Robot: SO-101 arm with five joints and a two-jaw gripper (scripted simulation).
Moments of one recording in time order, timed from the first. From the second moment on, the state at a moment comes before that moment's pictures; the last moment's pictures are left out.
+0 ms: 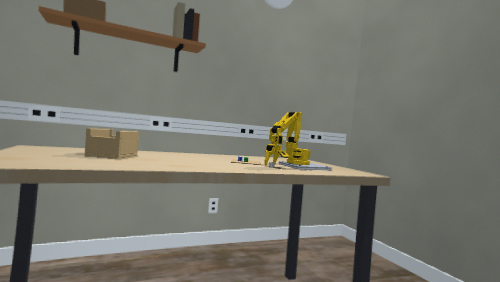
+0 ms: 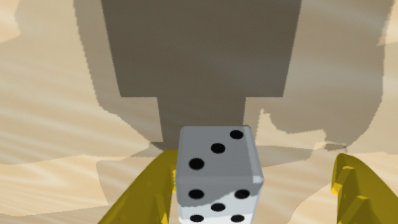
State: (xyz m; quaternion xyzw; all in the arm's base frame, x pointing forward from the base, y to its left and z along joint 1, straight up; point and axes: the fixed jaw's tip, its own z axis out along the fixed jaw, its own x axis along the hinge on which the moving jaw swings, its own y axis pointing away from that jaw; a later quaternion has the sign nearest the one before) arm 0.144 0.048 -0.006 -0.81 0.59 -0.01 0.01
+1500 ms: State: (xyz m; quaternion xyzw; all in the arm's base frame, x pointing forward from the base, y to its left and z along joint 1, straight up) arm 0.136 0.045 0.045 -0.81 0.59 0.00 -0.01
